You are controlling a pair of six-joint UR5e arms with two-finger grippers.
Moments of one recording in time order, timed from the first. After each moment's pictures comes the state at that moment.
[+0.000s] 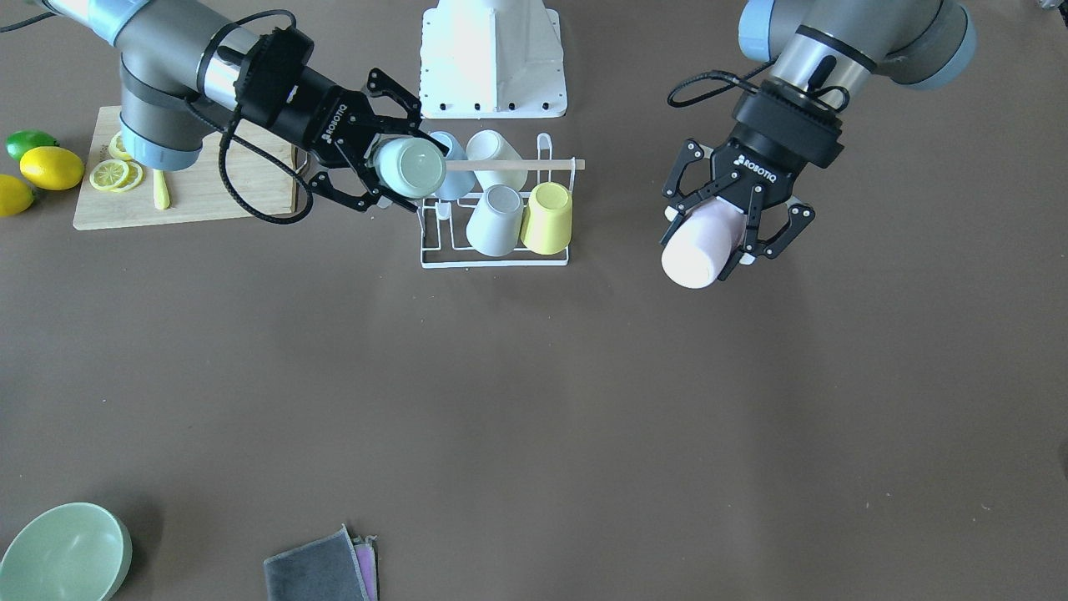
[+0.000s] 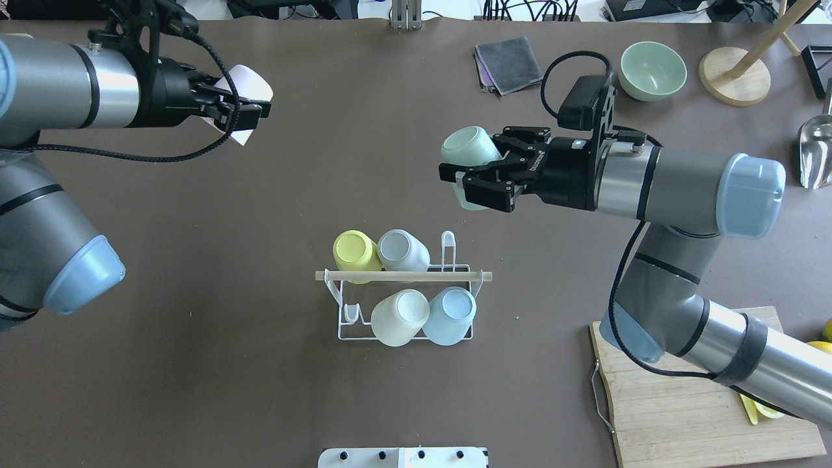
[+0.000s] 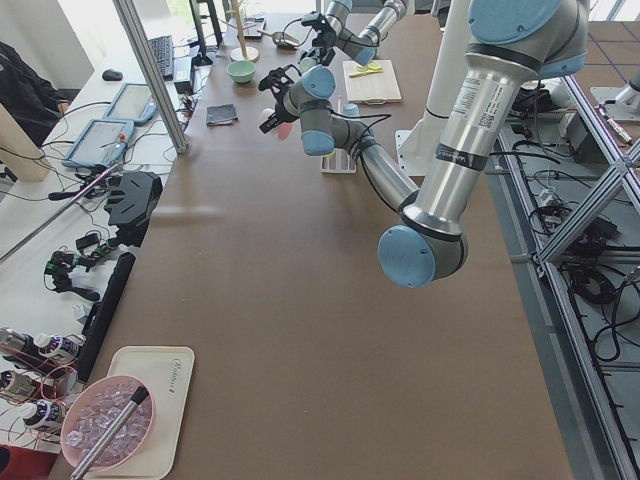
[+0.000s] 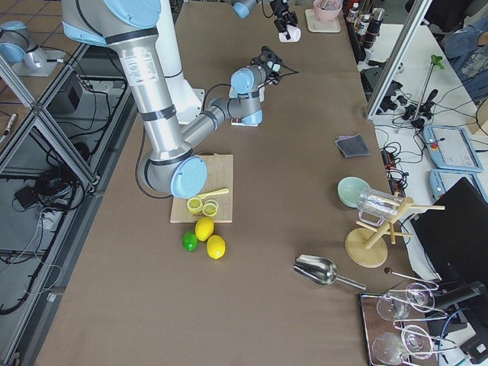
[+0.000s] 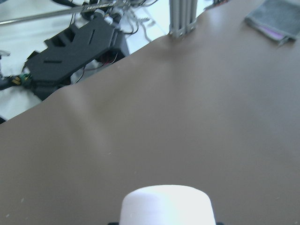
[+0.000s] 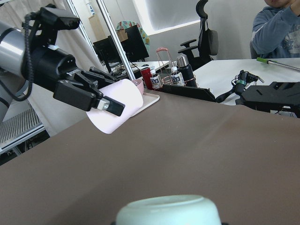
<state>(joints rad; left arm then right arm) -0.82 -1.92 -1.92 -2.35 -1.83 -0.65 0.60 -1.19 1.74 -0.24 1.75 0.75</state>
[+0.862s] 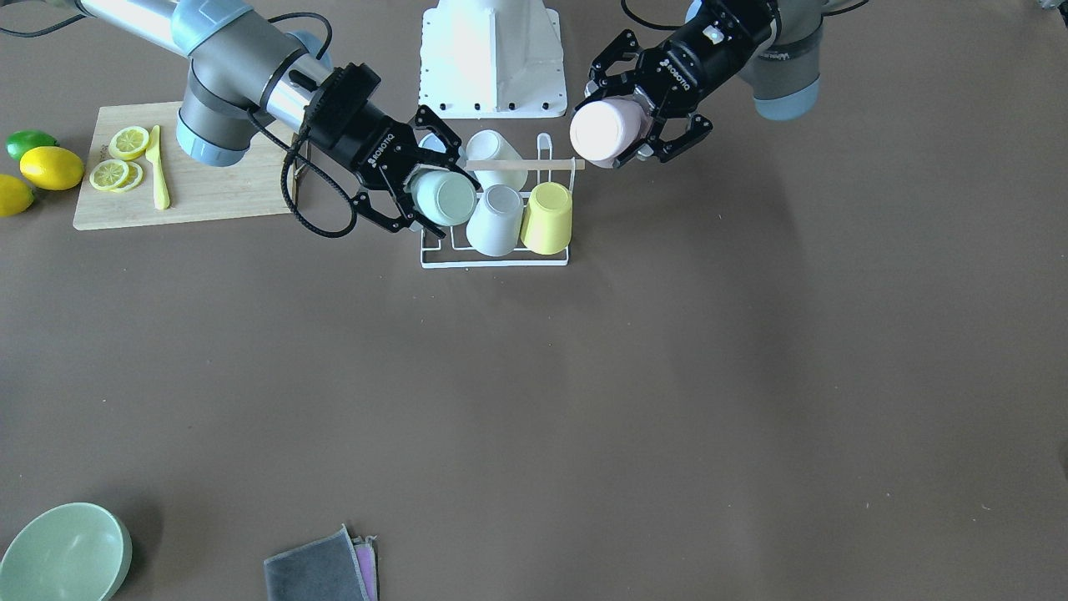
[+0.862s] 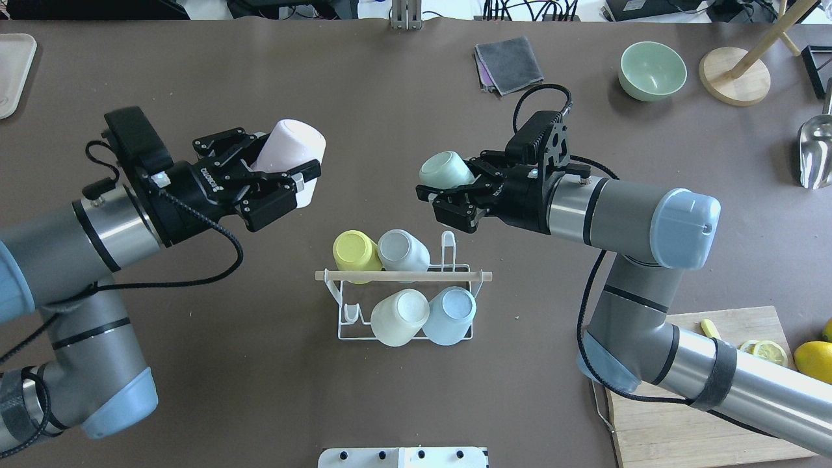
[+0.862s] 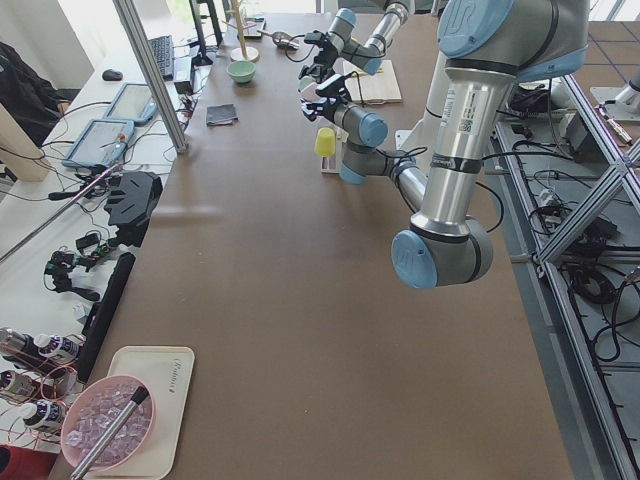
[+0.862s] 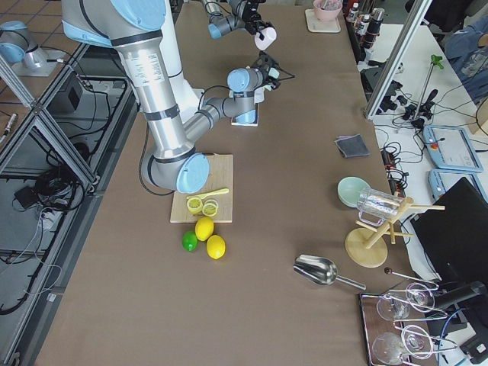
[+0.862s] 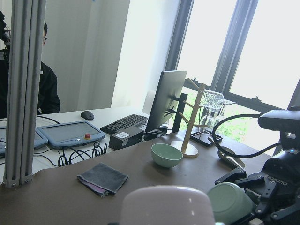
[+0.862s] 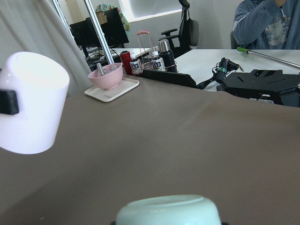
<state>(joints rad) -0.41 -1.82 -1.87 -3.11 -1.28 -0.58 0.53 -1.15 1.70 -0.35 1.62 0.65</state>
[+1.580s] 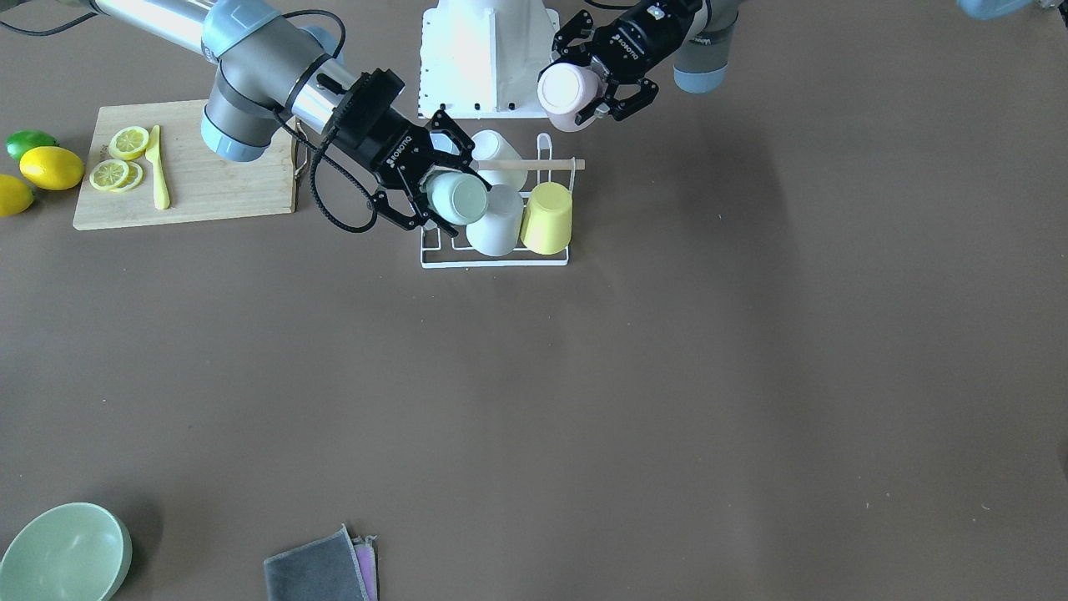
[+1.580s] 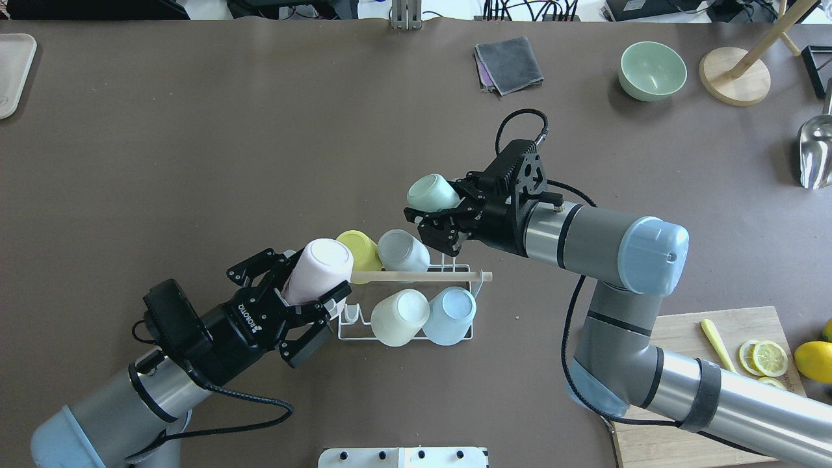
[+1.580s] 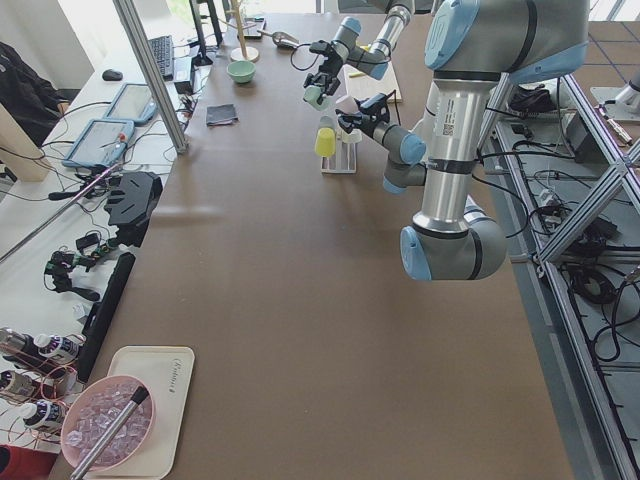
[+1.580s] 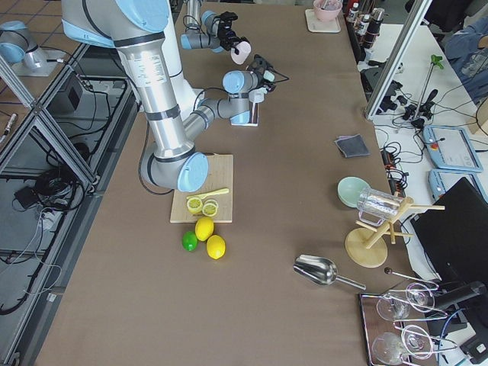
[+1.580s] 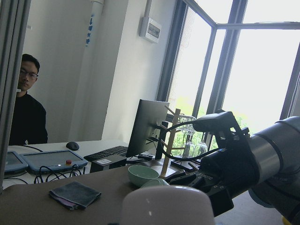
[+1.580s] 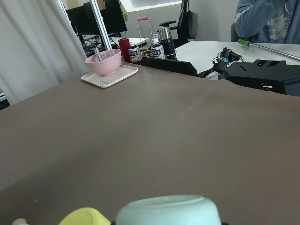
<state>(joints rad) -0.10 -1.84 -1.78 -3.32 -0.96 -0.30 0.47 -1.16 1.69 -0.35 1.56 0.63</state>
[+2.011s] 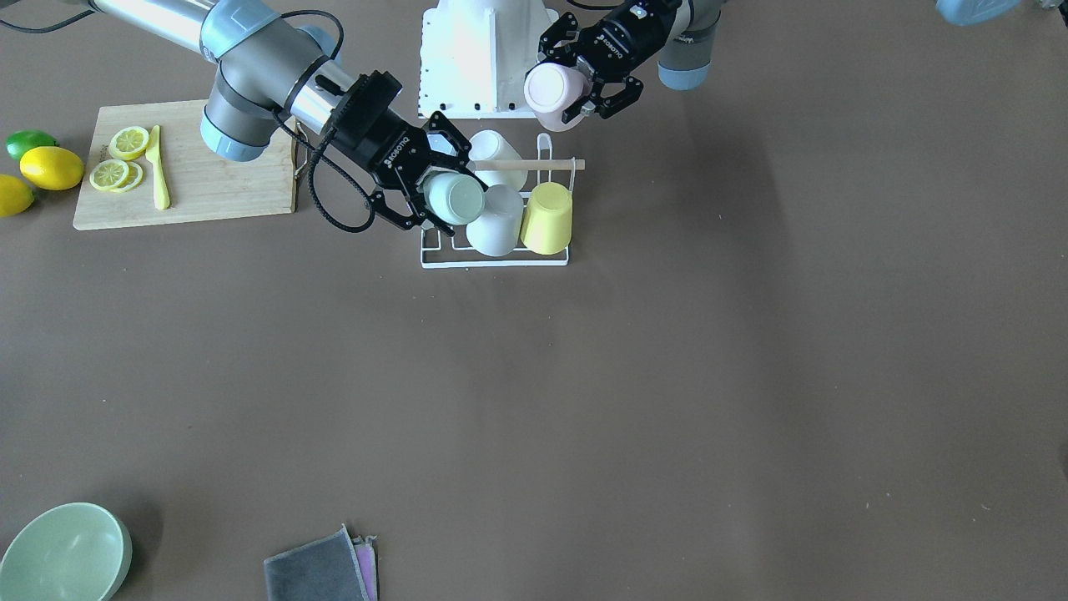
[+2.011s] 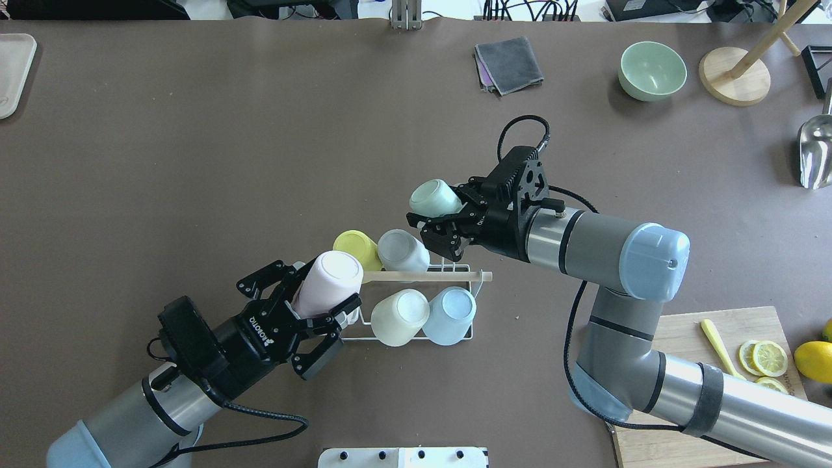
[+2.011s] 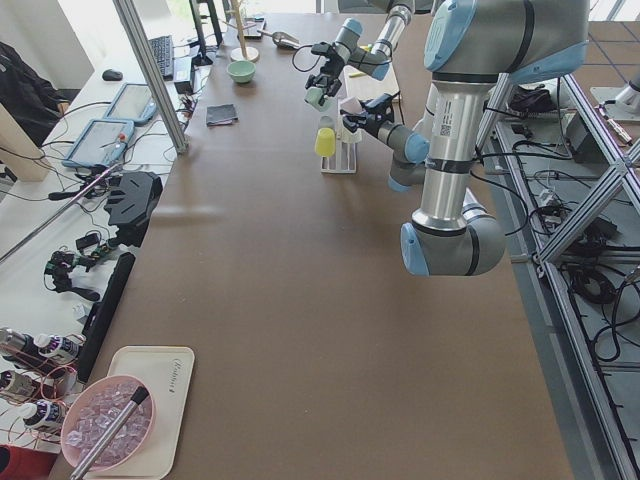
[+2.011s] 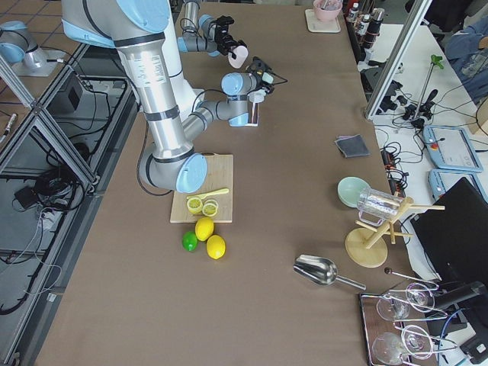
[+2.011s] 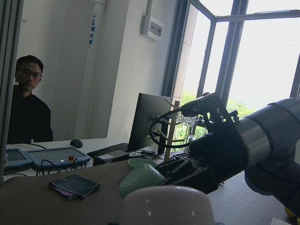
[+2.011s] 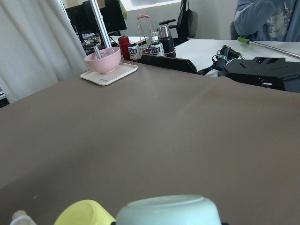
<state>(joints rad) -0.08 -1.88 -1.74 -3.32 -0.93 -0.25 0.46 -1.17 1.69 -0.35 1.56 0.63</state>
